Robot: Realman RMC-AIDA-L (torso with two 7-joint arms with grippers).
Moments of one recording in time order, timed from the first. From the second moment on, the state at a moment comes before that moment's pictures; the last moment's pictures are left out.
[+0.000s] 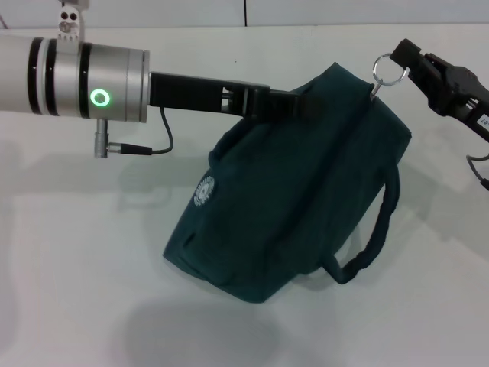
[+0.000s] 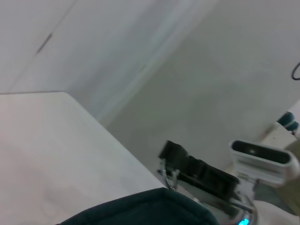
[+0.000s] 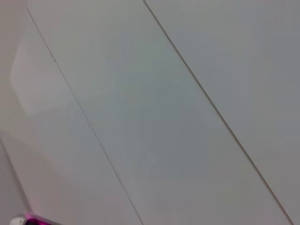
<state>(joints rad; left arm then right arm) -0.79 -2.08 0.84 0.65 1.88 1.65 -2.03 0.46 2.02 -1.51 -0.34 -0.55 -1.44 1.16</state>
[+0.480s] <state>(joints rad) -0.78 -2.08 0.85 0.65 1.85 1.70 -1.98 0.46 2.02 -1.50 -0.33 -0.55 -1.42 1.16</state>
